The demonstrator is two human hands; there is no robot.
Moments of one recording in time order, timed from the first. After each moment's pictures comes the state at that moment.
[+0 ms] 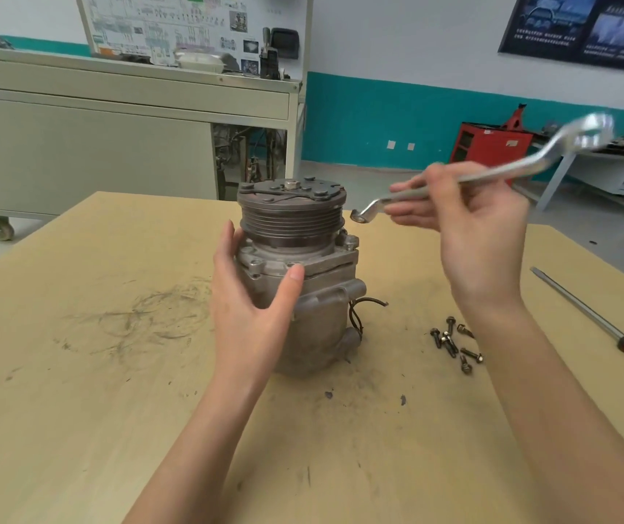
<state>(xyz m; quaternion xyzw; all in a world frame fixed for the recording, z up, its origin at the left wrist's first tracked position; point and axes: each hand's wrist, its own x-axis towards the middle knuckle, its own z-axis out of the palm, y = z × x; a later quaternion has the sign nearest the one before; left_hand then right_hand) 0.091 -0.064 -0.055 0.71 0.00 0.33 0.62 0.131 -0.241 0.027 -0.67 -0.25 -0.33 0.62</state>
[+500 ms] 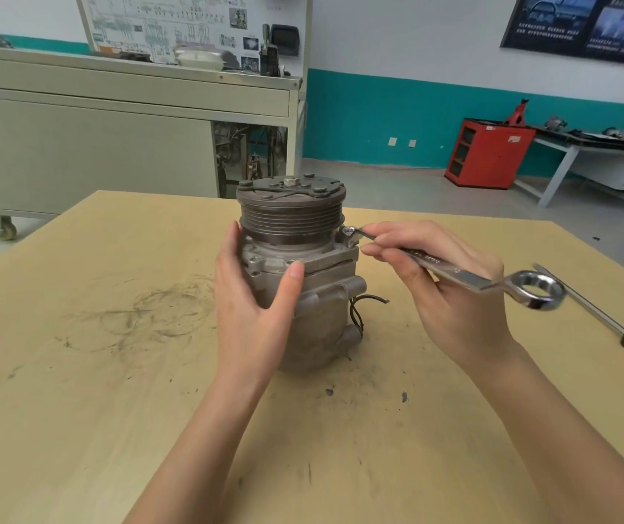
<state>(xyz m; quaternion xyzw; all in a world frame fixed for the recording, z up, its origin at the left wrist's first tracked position) 0.092 -0.065 -0.057 0.71 -0.01 0.33 0.62 0.108 -0.244 -0.006 -0.73 -0.39 -0.39 0.40</state>
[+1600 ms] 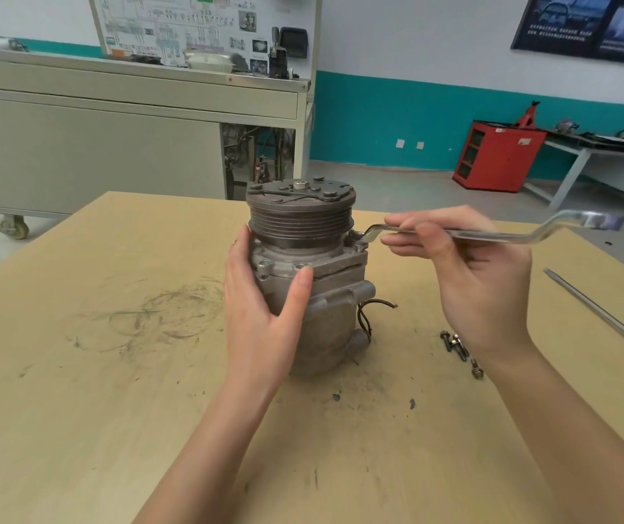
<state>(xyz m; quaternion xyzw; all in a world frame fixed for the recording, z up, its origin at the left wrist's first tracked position) 0.096 -0.064 -0.062 0.73 -0.02 0.34 0.59 0.113 -0.240 0.003 -0.68 -0.36 -0.35 0.53</state>
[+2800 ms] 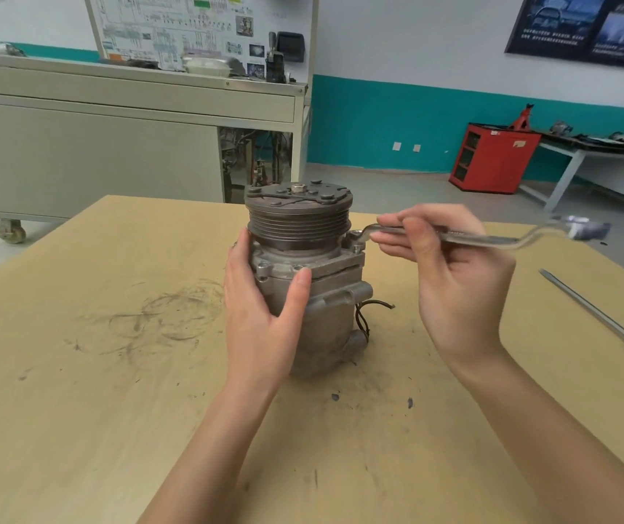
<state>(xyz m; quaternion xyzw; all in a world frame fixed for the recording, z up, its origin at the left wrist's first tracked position) 0.098 -0.064 -0.064 0.73 -0.03 0.36 0.58 0.107 -0.220 0.001 -0.66 -0.31 -0.40 0.56</state>
